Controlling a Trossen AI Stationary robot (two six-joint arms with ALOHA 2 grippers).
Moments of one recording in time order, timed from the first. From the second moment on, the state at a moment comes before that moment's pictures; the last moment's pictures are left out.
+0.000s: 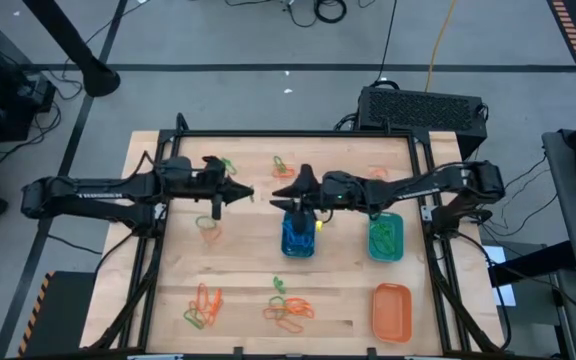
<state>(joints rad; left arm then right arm) 0.18 0.90 0.56 0.19 0.19 -0.48 -0.01 1.62 1.03 0.41 0.07 0.27</state>
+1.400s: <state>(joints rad) 0.17 0.94 0.56 0.17 0.17 -0.49 -0.04 1.74 1.39 -0.19 -0.01 0.14</state>
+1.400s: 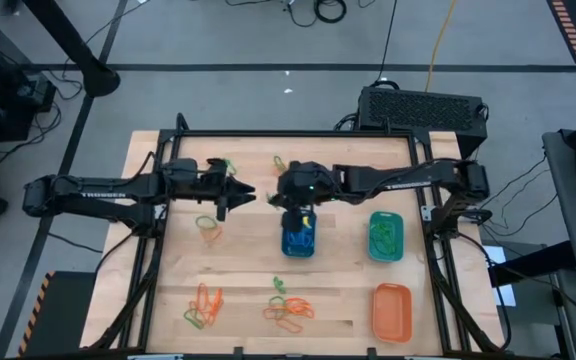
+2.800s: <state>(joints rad) 0.24 0.95 0.56 -0.18 0.12 -0.43 0.03 1.51 0.86 -1.15 -0.18 0.59</state>
